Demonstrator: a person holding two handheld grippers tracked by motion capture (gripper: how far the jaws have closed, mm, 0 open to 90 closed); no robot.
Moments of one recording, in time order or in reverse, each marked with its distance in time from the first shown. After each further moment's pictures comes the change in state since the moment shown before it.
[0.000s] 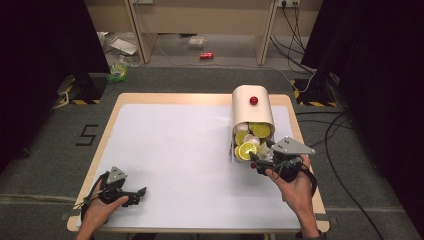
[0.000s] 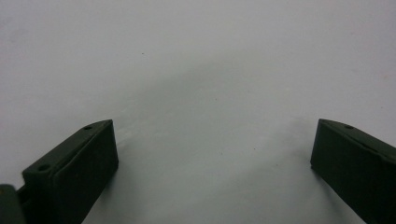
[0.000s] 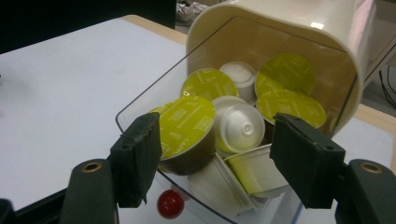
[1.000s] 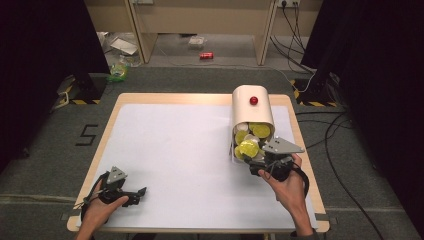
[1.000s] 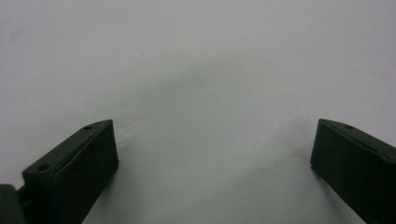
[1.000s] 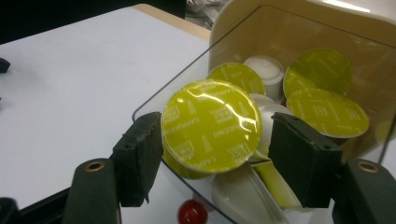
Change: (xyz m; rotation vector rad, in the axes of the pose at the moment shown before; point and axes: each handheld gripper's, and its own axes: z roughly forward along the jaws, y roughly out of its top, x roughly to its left) left arm 0.000 0.000 0.000 0.000 0.000 0.000; right arm 0.010 0.000 0.016 0.034 0.038 -0.023
